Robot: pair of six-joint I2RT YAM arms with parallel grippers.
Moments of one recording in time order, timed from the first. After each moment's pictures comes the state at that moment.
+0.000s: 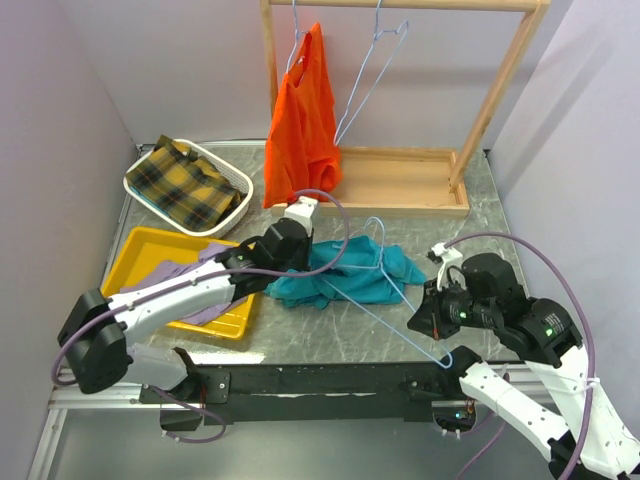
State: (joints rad) left arm -0.91 1.34 0.98 -0.21 -0.33 -0.39; right arm 0.57 0.61 1.05 -1.27 -0.31 0.32
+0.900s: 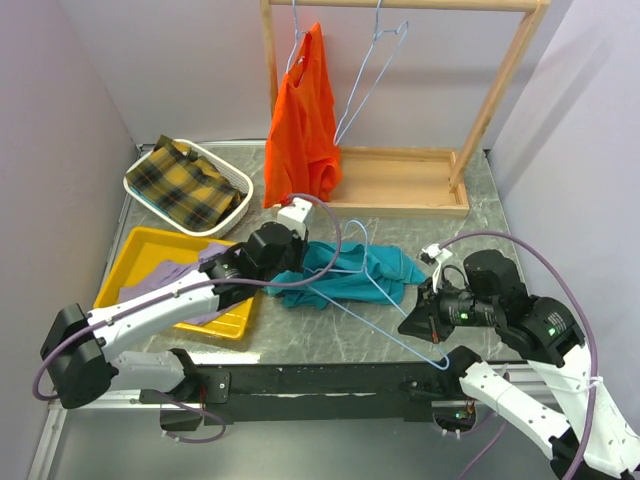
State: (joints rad) left arm -0.91 1.23 0.91 -0.13 -0.32 -0.30; right arm 0.59 0.63 1.09 -1.23 -0.49 0.27
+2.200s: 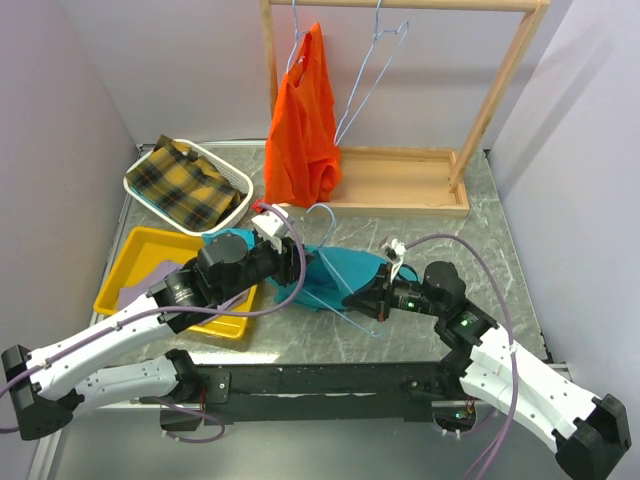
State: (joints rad) left arm -0.98 0.92 0.91 -0.16 -0.10 -0.22; right arm 0.65 0.64 0.41 0.06 -0.62 0.44
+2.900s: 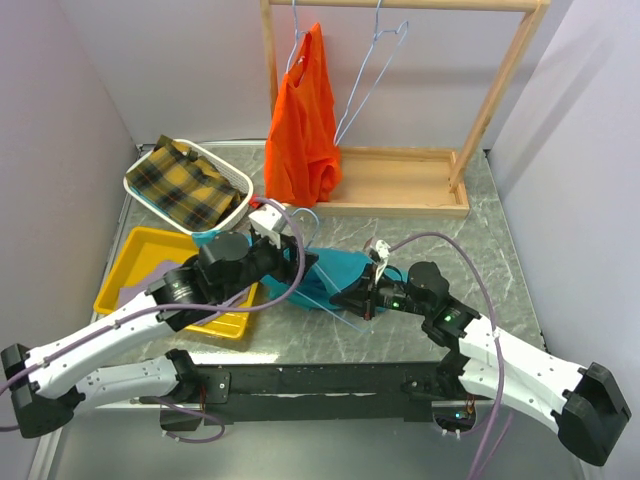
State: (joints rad) left arm -0.99 0.93 0.95 -0.23 -0.18 -0.29; right arm 0.75 0.80 0.37 0.28 -0.52 0.38
